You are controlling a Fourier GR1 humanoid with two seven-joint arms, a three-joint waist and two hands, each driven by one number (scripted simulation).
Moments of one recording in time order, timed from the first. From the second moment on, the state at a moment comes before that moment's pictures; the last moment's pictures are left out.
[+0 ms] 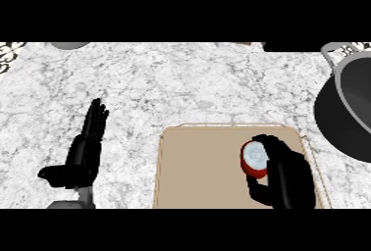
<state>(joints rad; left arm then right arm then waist) -0.01 0.07 -0.09 -1.56 0.03 0.18 -0.13 0.11 -0.07 0.38 -1.85 1.38 -0.15 0.47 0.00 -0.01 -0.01</state>
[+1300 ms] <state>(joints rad) -0.10 0.04 -0.17 -1.55 0.01 0.14 -0.12 -0.80 -0.32 -0.36 -1.08 1.65 -0.01 1.11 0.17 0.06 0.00</state>
